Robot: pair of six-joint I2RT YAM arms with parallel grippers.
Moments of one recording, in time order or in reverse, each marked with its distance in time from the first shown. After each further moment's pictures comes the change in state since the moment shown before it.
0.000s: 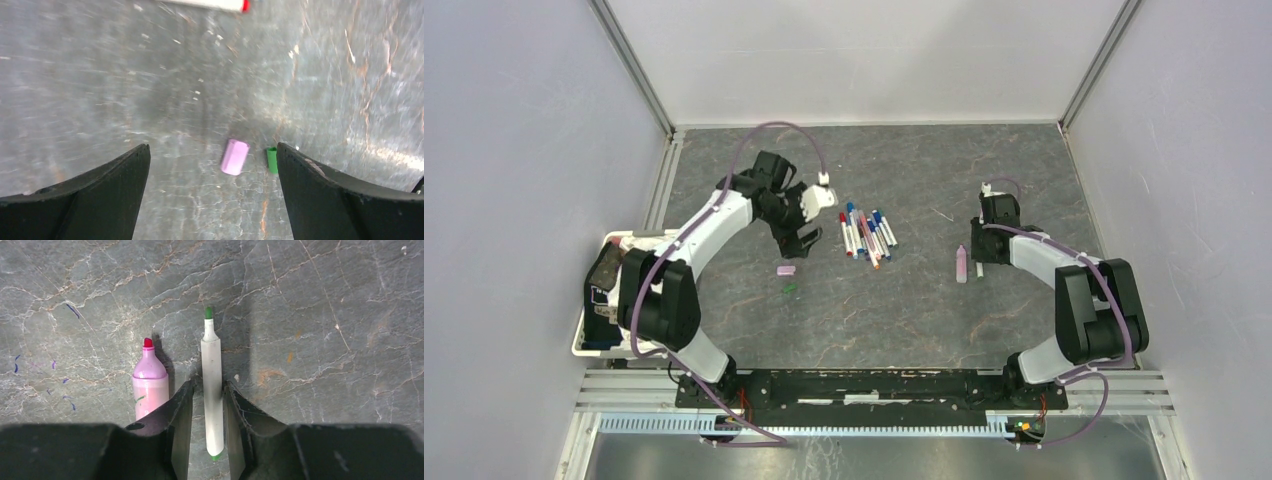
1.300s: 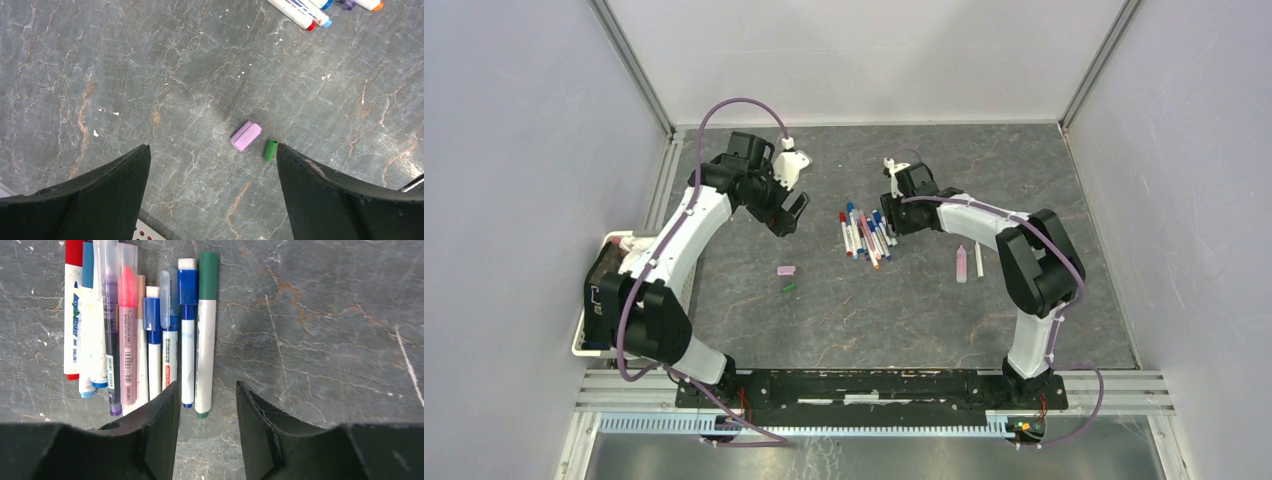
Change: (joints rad) left arm 0.068 -0.089 0.148 -0.043 -0.173 -0.389; right arm 0.366 0.346 0.484 -0.047 -0.140 -0.021
